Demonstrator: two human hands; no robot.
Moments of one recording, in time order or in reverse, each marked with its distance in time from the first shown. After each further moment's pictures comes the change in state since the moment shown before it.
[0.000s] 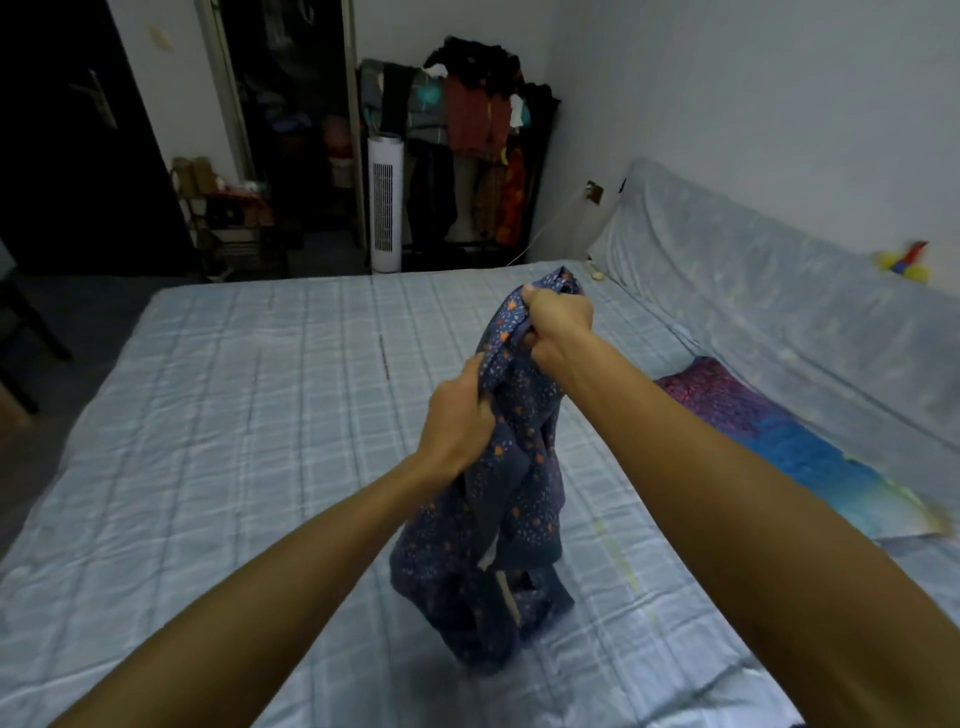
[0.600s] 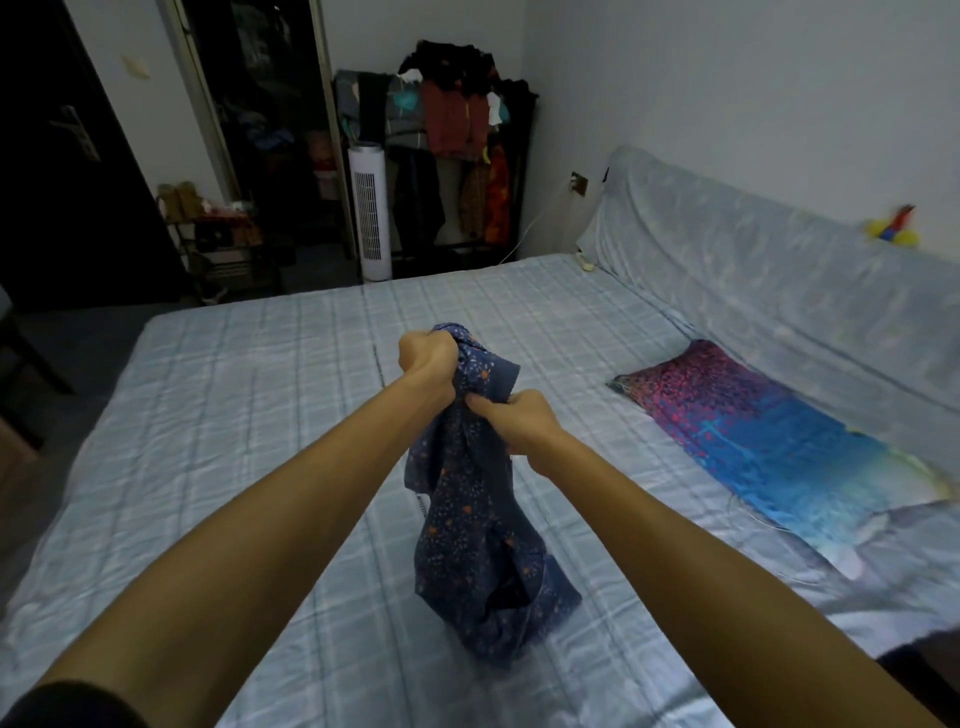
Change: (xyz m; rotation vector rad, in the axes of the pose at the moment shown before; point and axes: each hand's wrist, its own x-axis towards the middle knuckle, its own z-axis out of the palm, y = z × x) left_hand 0.079 0.025 0.000 -0.609 0.244 -0.783; right_hand -0.018 0.090 -0.048 -0.518 -0.327 0.043
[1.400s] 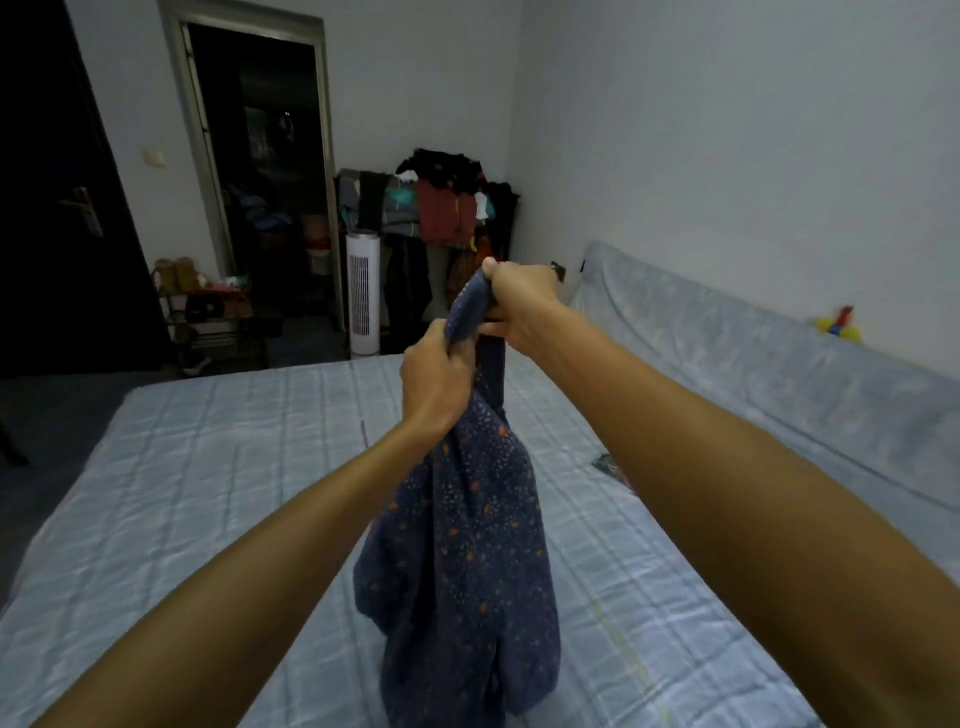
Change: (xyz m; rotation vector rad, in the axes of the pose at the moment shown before) left_hand -0.026 0.081 -0.025 0.387 -0.053 0.841; right_hand -0.014 -0.227 -0.030 0.528 0.179 -0.177
